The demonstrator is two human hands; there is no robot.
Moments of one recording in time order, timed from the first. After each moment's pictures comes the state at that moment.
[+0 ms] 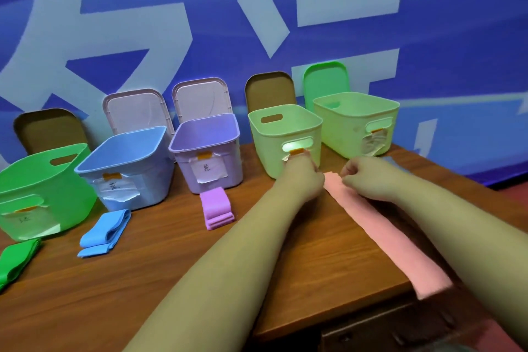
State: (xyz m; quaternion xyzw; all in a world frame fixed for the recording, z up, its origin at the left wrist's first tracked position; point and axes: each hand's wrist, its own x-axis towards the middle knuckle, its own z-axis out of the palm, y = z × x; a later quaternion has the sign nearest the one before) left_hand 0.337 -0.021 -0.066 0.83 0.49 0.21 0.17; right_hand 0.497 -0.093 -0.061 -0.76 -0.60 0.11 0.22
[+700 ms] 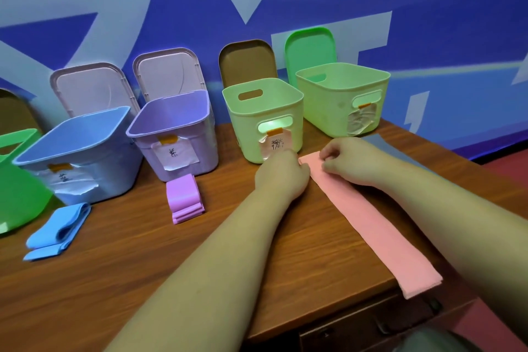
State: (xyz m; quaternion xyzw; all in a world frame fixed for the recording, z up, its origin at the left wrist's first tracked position) left_hand 0.354 -0.003 -0.110 0.81 0.54 0.19 0.09; right_hand 0.516 -0.066 -0.085 -0.74 -0.60 0.16 0.26
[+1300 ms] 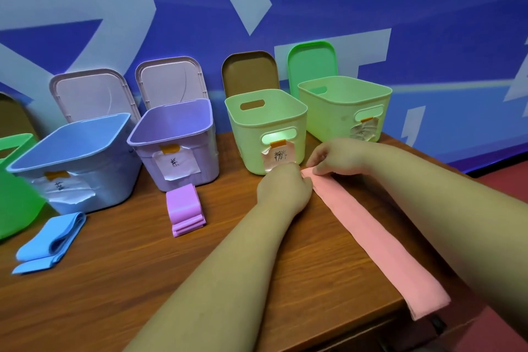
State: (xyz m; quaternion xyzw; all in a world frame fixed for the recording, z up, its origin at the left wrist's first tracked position) left_hand 0.352 -0.001 -0.113 0.82 0.53 0.20 0.10; right_hand 0.517 -0.022 -0.057 -0.72 -0.66 0.20 0.14
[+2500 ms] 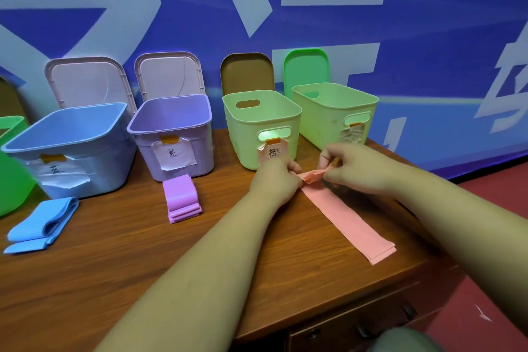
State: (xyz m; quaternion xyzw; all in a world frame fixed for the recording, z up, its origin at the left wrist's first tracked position) left_hand 0.338 -0.012 -0.102 0.78 0.48 0.27 0.28; right_hand 0.508 -0.109 -0.041 -0.69 -0.67 0.15 0.24
